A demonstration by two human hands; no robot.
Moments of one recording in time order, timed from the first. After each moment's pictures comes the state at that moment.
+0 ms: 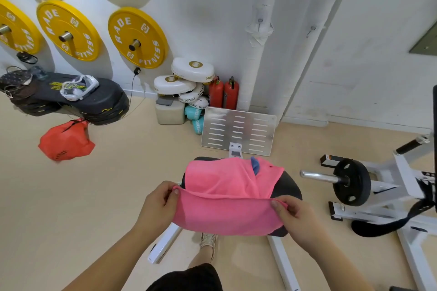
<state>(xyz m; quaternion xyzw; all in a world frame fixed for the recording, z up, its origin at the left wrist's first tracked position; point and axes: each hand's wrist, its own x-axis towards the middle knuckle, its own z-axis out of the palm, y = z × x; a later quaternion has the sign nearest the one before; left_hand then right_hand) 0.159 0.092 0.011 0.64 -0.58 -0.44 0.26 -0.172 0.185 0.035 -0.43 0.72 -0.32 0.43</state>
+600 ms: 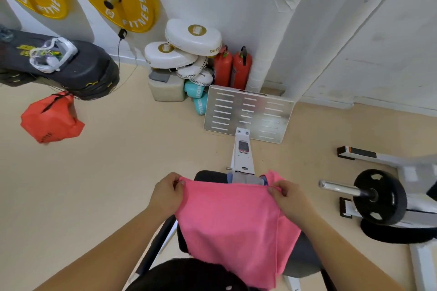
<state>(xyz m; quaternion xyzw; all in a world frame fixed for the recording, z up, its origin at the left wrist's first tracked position) 0.119 -0.147 -0.097 0.71 -0.55 -0.43 0.09 -0.214 -0.078 -0.073 -0.44 0.78 -0.14 0.42</state>
